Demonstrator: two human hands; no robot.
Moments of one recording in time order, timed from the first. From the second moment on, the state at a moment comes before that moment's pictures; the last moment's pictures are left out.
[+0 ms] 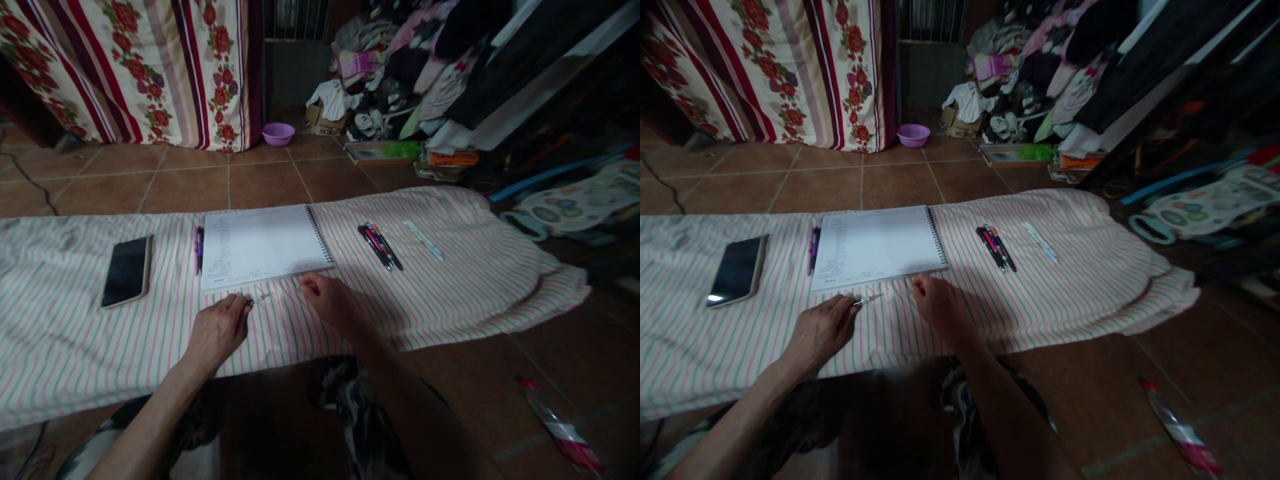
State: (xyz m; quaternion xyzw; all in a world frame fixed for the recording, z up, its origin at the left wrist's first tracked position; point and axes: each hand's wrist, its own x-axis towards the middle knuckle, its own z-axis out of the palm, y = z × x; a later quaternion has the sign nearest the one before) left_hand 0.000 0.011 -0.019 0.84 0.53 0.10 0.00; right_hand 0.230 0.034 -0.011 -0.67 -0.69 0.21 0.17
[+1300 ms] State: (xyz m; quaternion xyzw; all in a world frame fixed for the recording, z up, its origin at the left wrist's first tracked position) left_hand 0.001 0.011 -0.015 0.86 0.50 0.14 -0.02; right_hand 0.172 0.024 -0.018 -0.51 -0.75 0.31 0.29
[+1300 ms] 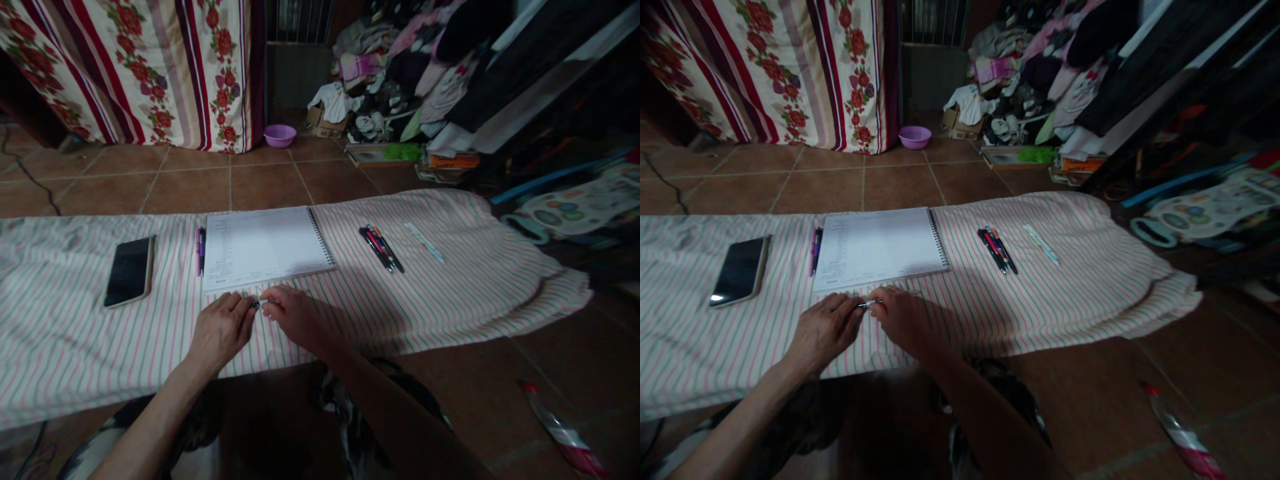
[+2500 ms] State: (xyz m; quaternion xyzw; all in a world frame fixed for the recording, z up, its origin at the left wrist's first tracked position) left_hand 0.017 0.008 -0.004 0.11 0.51 0.48 0.70; right_hand 0.164 0.027 -0.020 -0.55 -0.67 0.39 0.31
